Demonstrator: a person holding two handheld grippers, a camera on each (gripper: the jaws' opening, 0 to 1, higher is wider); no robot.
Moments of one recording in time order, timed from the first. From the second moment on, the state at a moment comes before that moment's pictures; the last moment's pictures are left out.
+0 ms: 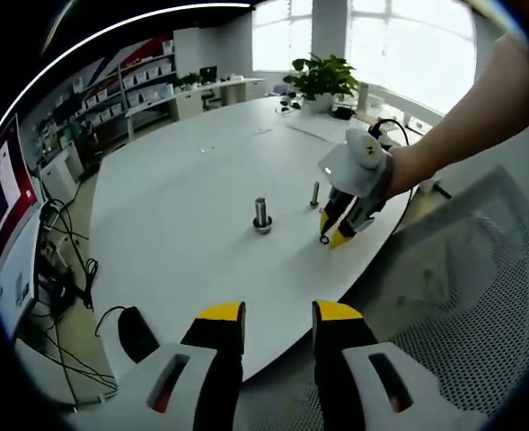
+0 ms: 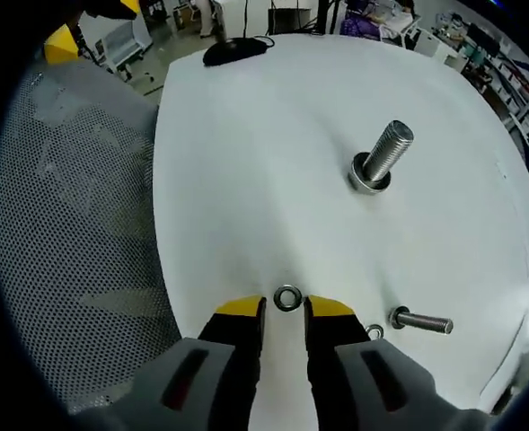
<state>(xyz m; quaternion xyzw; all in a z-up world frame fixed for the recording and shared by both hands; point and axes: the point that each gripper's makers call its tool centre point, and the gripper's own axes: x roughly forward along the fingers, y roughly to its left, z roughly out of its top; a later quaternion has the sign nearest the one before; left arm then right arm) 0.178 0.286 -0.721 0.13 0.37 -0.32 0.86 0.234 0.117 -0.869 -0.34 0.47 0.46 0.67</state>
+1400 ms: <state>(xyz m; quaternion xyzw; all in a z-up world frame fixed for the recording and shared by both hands) 0.177 0.286 -0.723 0.13 0.37 -0.32 0.86 0.233 0.119 -0.870 -0.43 0.46 0.47 0.62</state>
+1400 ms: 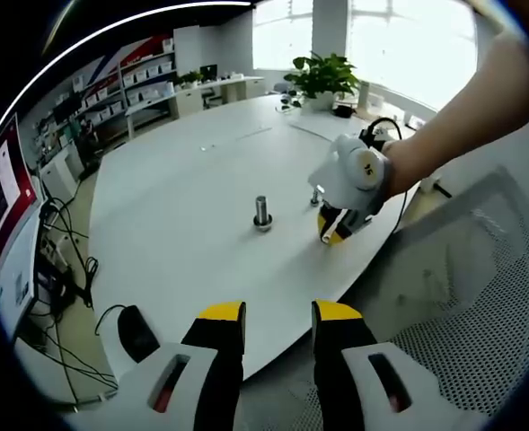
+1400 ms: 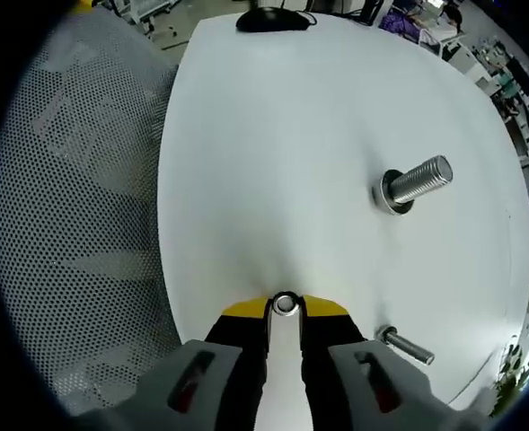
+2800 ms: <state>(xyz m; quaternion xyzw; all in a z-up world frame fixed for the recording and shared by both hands) 0.177 0.286 -0.723 0.13 0.37 -0.32 0.86 0.297 0.055 -0.802 -0.34 0.46 0.39 0.72</state>
